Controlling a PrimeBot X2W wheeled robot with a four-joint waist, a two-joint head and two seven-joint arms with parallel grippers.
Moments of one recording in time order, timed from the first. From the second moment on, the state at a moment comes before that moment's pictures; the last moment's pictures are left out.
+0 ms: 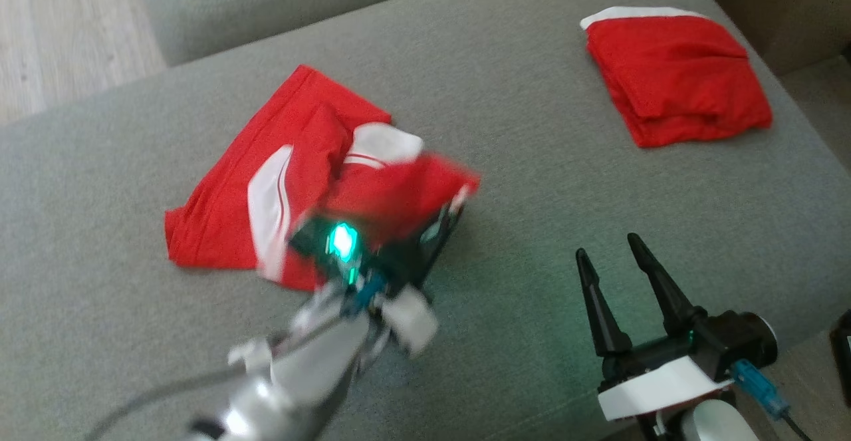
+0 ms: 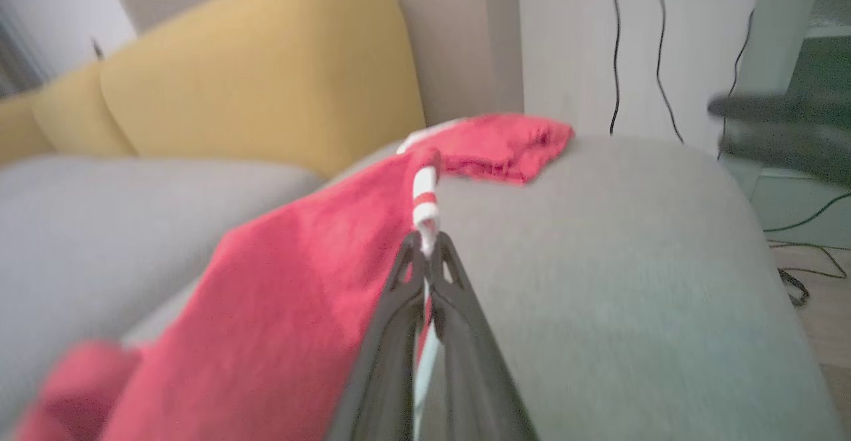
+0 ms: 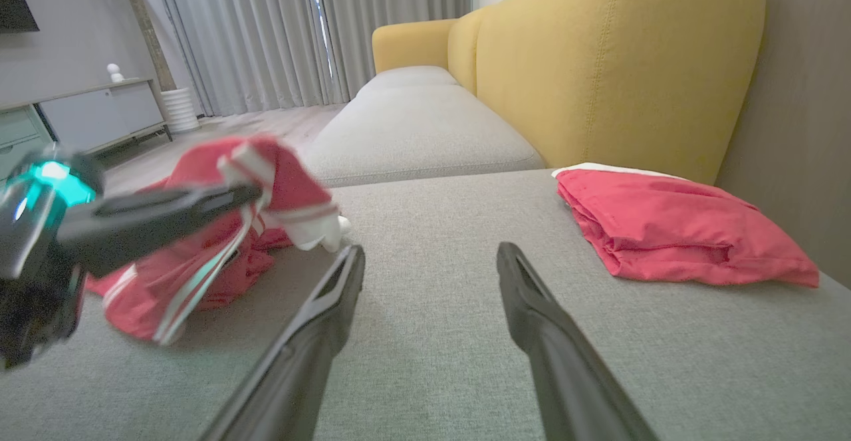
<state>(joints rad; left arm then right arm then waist) -0.59 0.05 -0.84 0.69 -0.20 -0.05 -0.26 0.03 -0.07 0.21 0.13 0.10 0.13 -0.25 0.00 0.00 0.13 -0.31</state>
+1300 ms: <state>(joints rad) -0.30 0.25 -0.36 0.46 -0.29 0.04 -0.26 0.07 -0.07 0.14 0.06 0.10 0.13 -0.25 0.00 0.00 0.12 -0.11</state>
